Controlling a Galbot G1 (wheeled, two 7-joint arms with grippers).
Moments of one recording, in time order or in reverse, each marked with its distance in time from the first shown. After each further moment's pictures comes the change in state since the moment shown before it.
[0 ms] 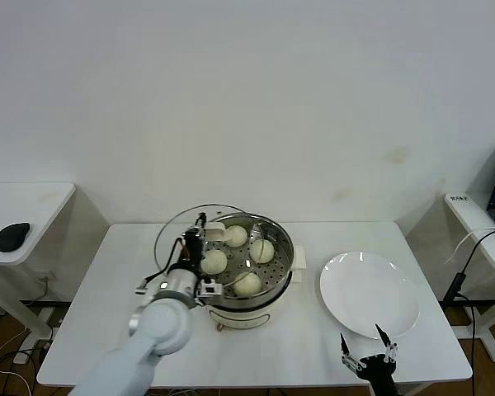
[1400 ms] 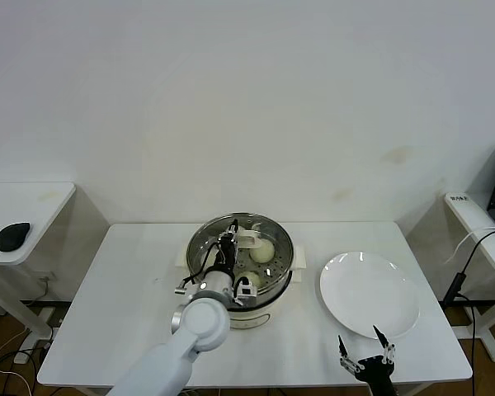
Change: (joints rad) left arm -0.049 -0.151 0.092 0.130 0.075 -0.001 -0.001; right arm -0.004 -0.004 -0.008 -0.002 -0.004 0.002 -0.006
